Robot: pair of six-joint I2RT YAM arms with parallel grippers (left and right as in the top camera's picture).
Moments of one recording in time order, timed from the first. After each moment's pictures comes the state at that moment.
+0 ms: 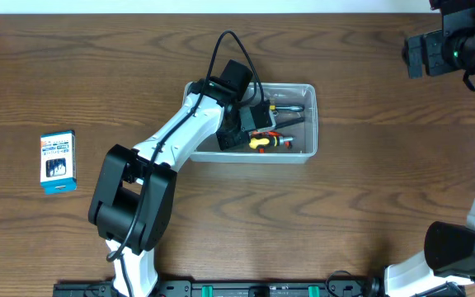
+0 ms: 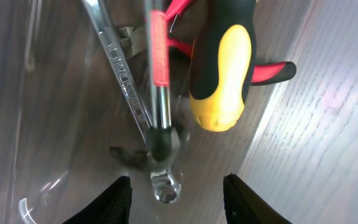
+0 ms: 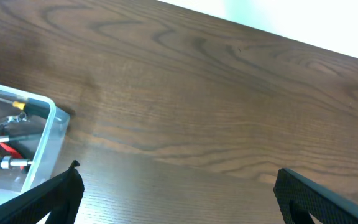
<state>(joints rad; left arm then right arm) -0.47 1.99 1.47 -0.86 0.16 0.83 -0.15 1.74 2.06 -1.24 -0.10 -0.35</state>
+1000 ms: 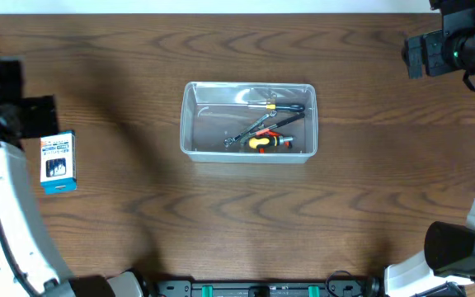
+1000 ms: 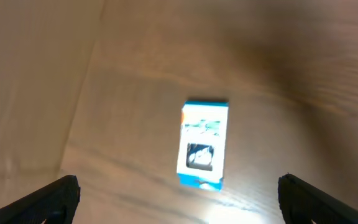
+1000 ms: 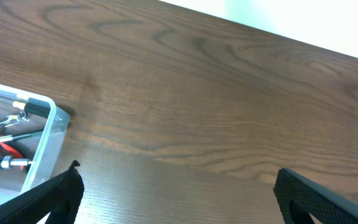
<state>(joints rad) 0.49 1.45 1.54 -1.02 -0.11 0.34 -0.15 1.74 2.06 -1.24 -0.10 -0.35</state>
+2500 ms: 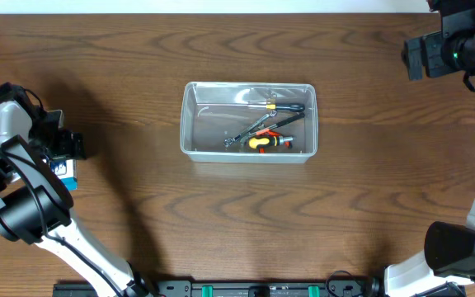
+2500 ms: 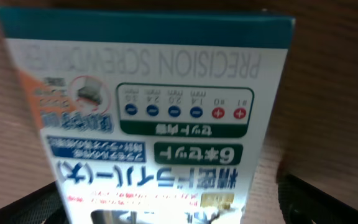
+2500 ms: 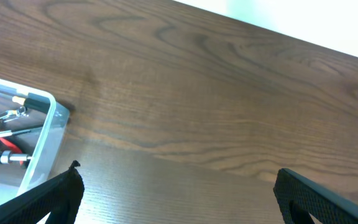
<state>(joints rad) 0.57 2.13 1.53 -0.96 -0.05 0.38 -0.15 1.74 2.06 -1.25 -0.10 -0.36</state>
